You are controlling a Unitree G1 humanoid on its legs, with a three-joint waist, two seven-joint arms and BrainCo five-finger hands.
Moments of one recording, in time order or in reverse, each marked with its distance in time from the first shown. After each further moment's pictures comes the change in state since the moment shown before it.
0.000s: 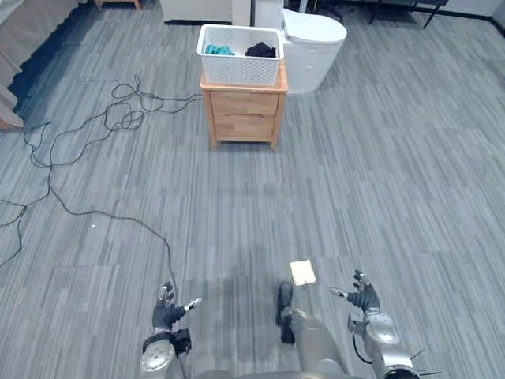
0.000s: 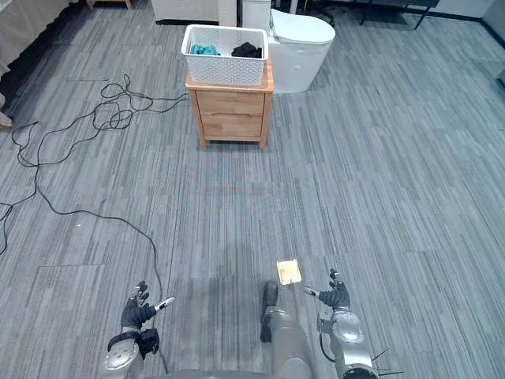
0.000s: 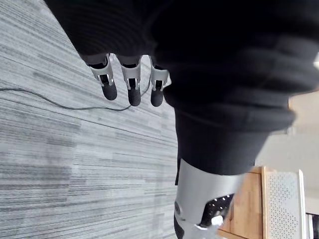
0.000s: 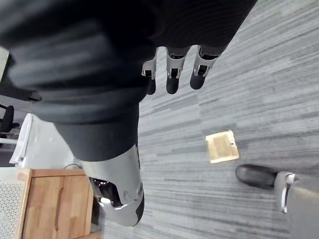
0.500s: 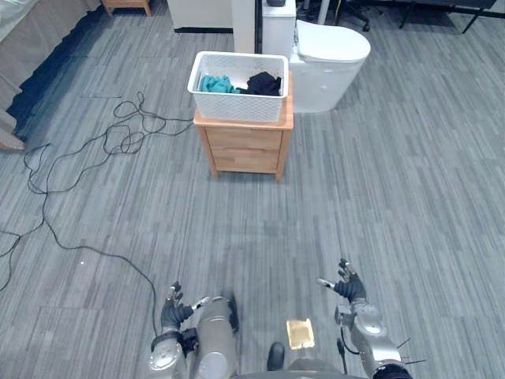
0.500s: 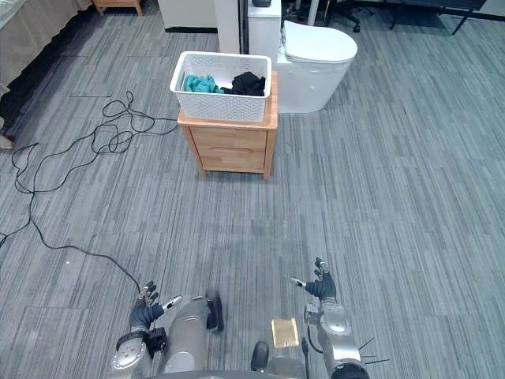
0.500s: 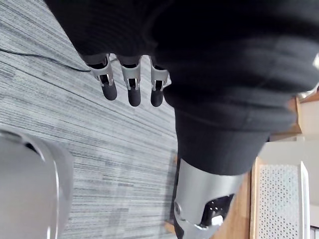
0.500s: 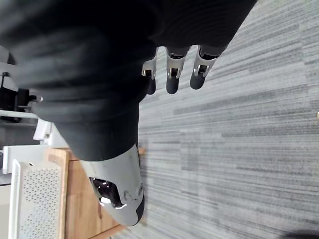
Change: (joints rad) left arm 0.009 -0.021 0.012 -0.009 0.002 0.004 -0.014; right arm 0.010 0.057 0.027 -0.004 0.027 -0.007 -0.027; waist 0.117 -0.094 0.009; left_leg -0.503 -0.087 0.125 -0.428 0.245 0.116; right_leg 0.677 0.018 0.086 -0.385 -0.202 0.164
